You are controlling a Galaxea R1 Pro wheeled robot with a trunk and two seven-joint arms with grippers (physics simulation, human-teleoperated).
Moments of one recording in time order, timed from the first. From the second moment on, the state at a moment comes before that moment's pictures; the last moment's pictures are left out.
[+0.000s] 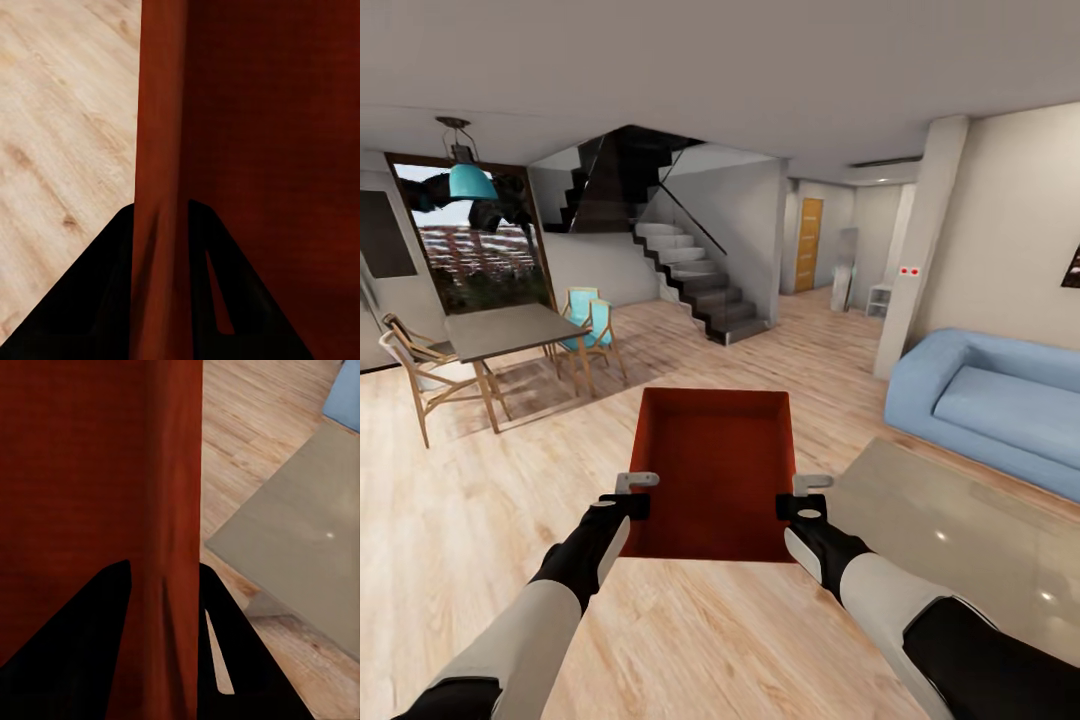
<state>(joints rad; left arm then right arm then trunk) -0.76 -0.11 0.04 -0.60 -0.06 0.37 0.13 -0.92 0.12 0.55 -0.20 -0.47 0.02 -0.36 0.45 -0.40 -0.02</state>
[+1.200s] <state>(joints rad) -0.76 -0.11 0.04 -0.59 -0.06 0.37 0.13 -0.92 0.13 0.55 -0.19 -0.47 0.01 -0.36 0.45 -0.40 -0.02</state>
